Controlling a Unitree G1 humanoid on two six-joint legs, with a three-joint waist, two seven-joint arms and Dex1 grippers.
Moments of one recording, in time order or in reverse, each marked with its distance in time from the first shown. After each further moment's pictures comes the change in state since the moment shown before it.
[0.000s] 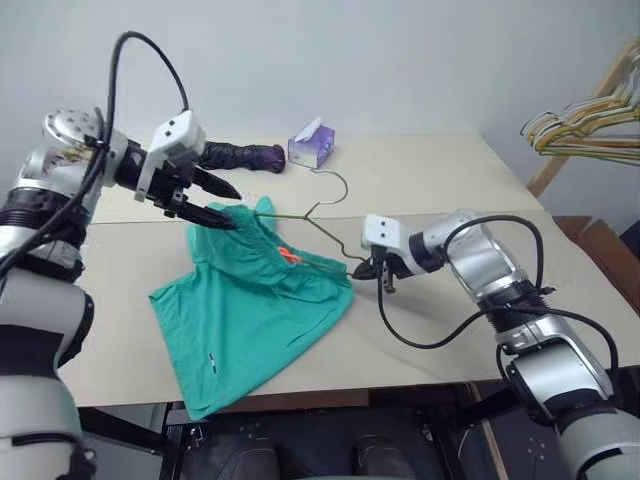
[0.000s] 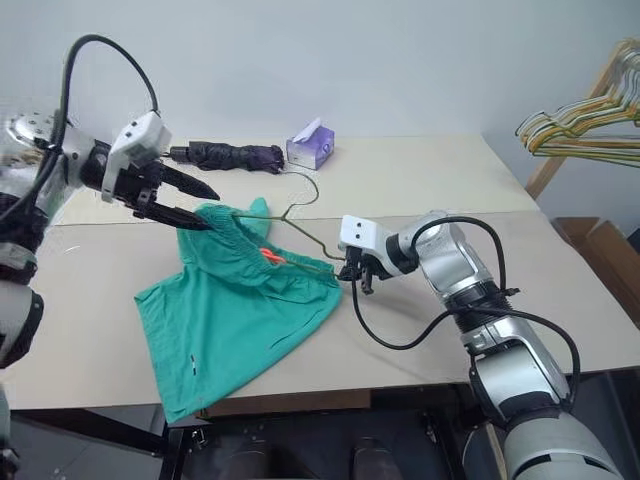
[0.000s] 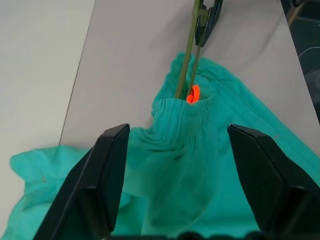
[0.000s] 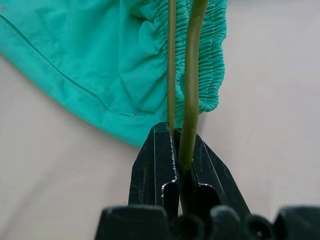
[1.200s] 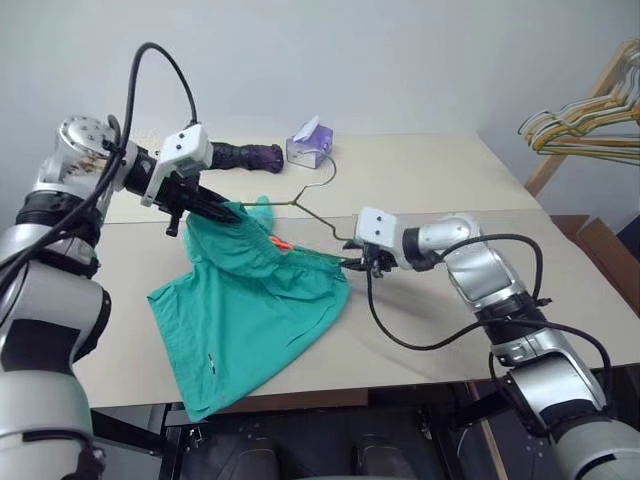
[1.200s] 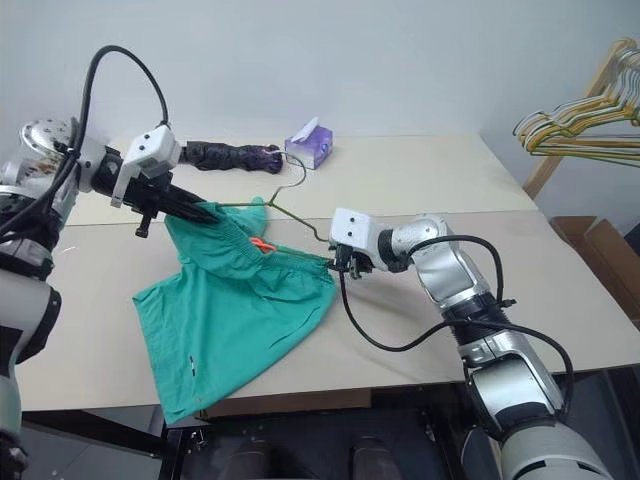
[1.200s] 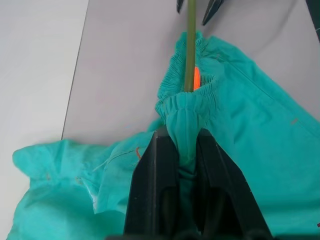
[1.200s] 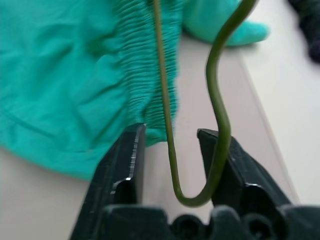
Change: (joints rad) left arm -0.007 -0.035 0.062 0.124 0.108 -0.127 0.000; right arm 0.068 0.026 -0.097 -0.115 0.000 -0.115 -0.238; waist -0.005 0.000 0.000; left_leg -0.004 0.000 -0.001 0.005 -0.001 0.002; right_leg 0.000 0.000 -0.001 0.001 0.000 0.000
